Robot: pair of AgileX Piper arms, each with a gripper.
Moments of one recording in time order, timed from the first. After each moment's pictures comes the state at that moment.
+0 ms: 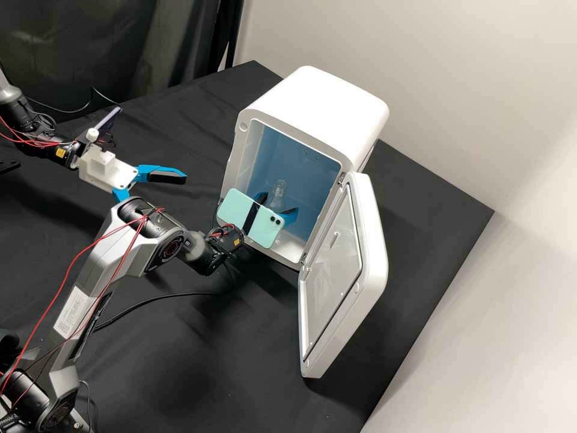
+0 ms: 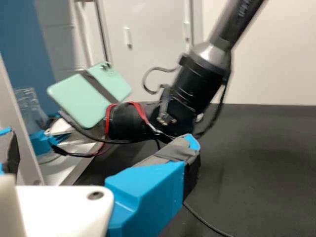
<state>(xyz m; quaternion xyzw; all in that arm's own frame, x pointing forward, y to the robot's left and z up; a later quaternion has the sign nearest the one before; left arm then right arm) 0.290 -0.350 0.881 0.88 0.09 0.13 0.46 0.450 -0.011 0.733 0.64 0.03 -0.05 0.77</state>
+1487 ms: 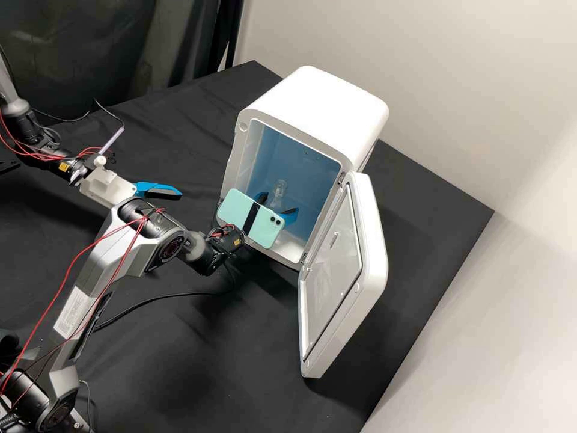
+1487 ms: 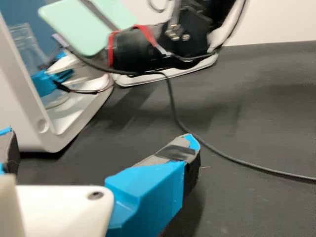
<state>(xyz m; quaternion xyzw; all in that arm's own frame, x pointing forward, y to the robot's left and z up) 0.279 -0.310 0.861 0.87 0.18 0.14 0.45 0.450 -0.011 0.733 0.64 0.03 -0.05 0.77</state>
